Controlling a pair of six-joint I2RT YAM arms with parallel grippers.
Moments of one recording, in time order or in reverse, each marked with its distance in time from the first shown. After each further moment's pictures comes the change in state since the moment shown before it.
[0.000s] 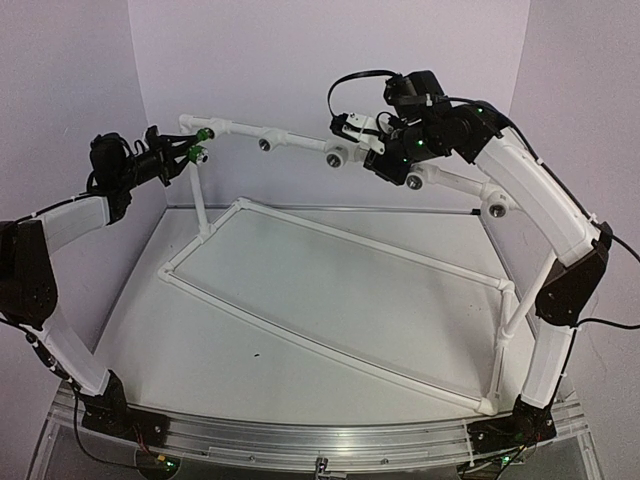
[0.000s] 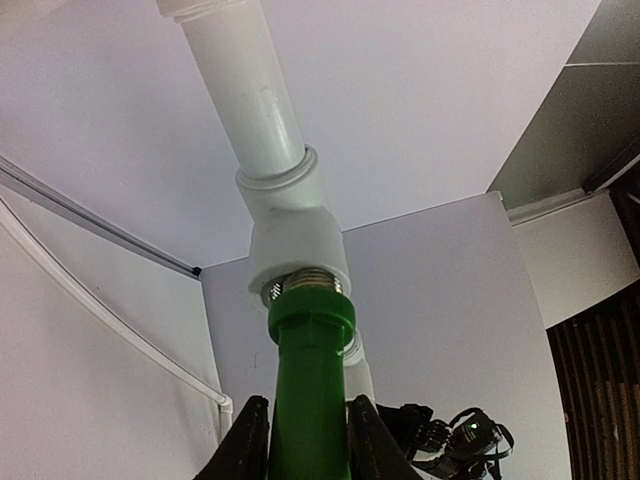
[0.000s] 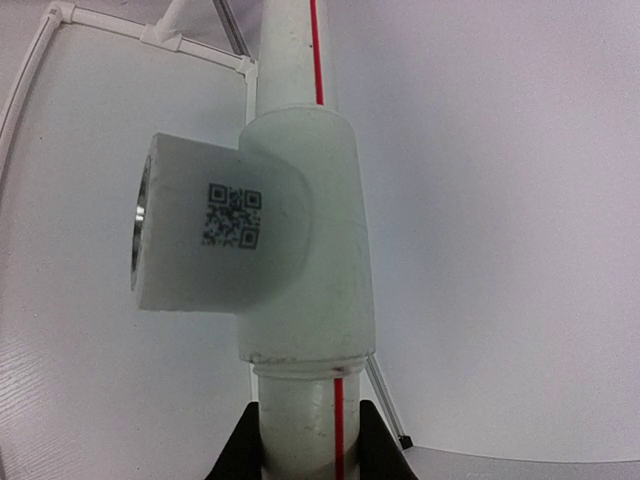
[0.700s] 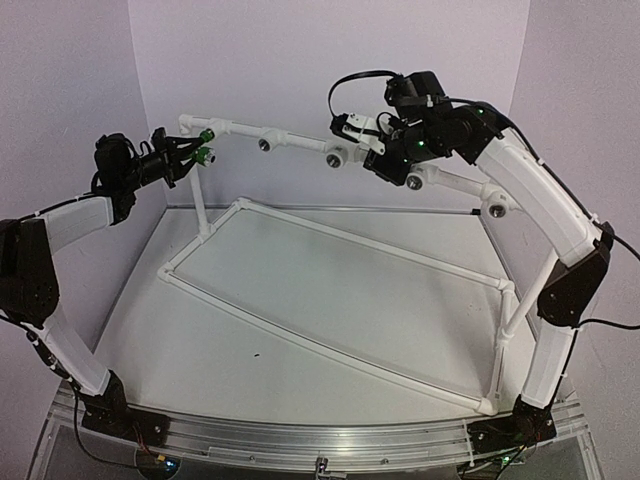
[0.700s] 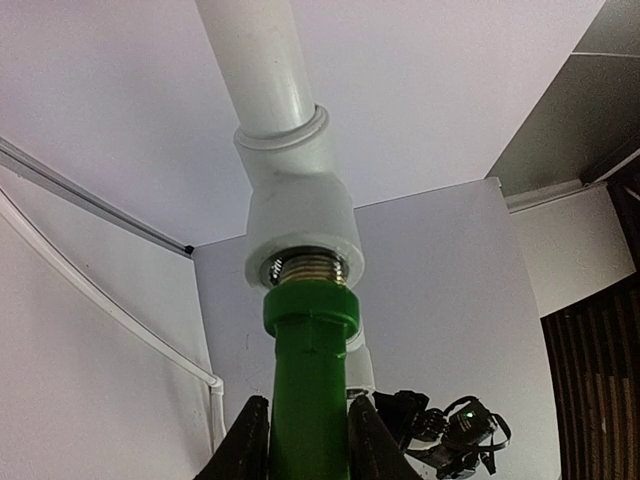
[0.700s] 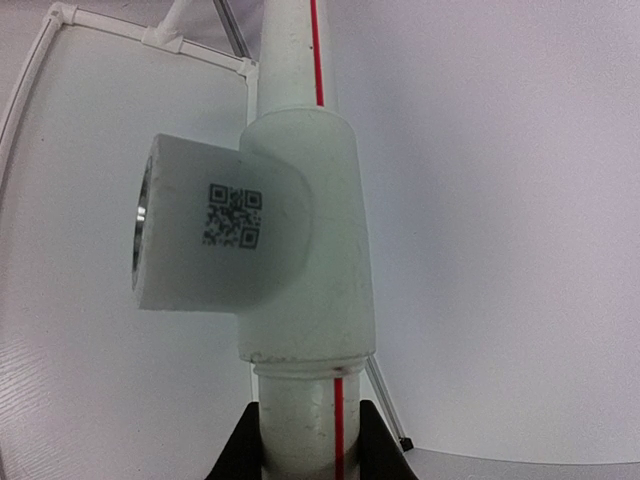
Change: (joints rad) left arm -0.024 0.014 0.000 0.010 0.032 -0.036; right arm 0.000 -0.013 -0.025 0.019 -0.007 -0.005
